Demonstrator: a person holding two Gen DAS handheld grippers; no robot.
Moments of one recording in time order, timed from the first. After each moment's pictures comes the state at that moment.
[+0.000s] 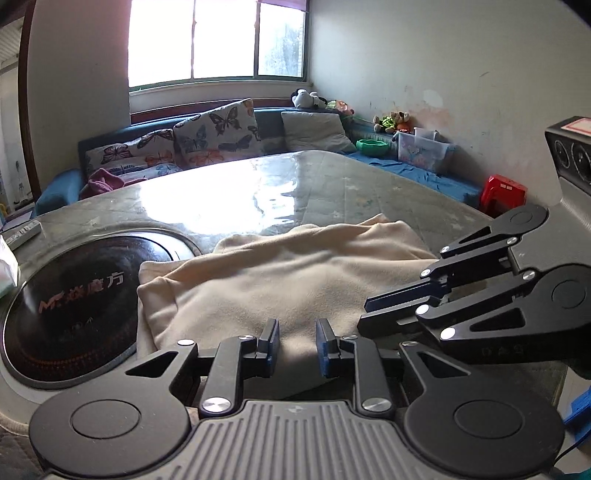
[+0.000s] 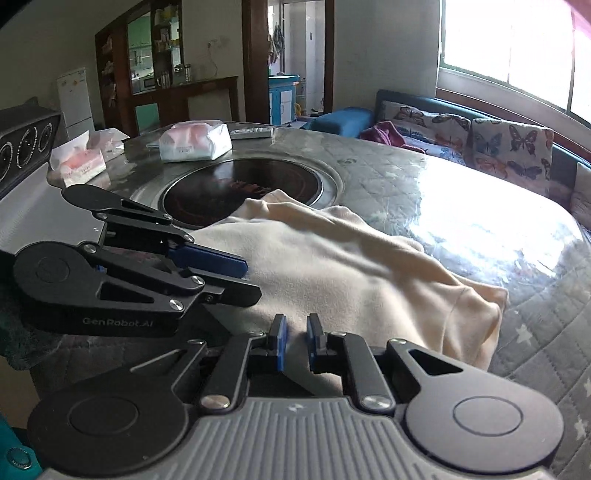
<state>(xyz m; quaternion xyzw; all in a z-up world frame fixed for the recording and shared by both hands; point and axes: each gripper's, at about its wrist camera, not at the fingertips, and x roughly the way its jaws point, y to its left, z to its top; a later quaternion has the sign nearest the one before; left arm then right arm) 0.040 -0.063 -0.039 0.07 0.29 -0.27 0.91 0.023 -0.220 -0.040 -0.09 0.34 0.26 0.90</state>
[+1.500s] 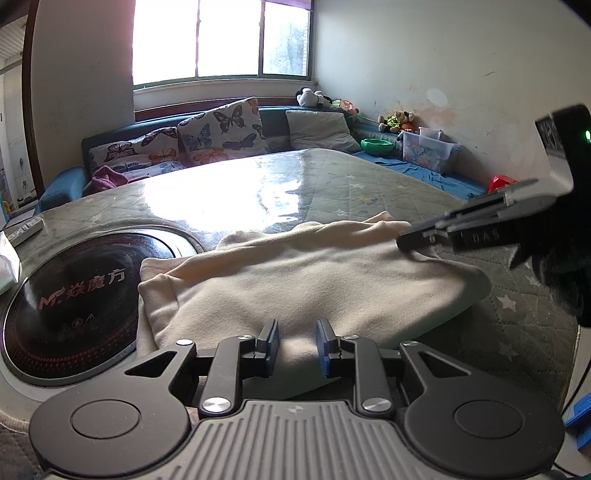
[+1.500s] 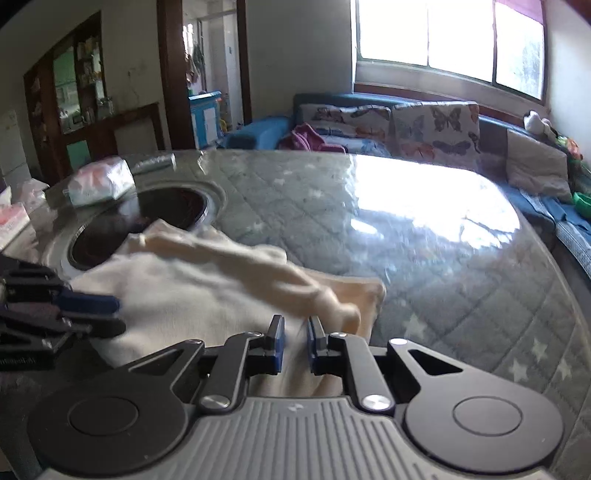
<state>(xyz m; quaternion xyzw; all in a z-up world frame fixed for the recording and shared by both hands) 0.039 -0.065 -0.041 0.07 0.30 -0.26 0.92 0.064 -0.293 -0.034 -0.03 0.33 0.16 0.93</state>
